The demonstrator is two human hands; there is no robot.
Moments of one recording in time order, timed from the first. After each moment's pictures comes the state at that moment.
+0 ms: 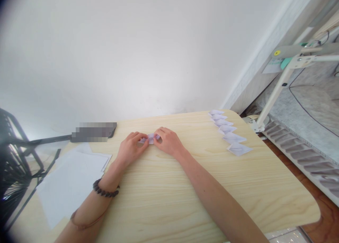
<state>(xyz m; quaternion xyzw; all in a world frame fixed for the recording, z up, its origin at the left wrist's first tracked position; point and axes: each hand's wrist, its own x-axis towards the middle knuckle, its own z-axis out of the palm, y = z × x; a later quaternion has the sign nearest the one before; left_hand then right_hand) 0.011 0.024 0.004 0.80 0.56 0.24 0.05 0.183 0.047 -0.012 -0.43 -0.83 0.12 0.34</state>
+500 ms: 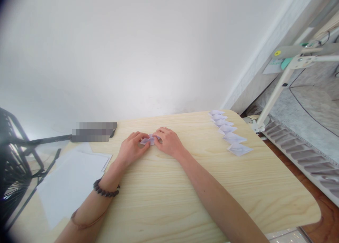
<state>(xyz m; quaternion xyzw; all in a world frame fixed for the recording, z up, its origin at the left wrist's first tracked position) 0.011 0.024 0.004 0.80 0.55 0.22 0.06 0.184 0.046 -0.010 -0.42 -0.84 0.11 0.33</state>
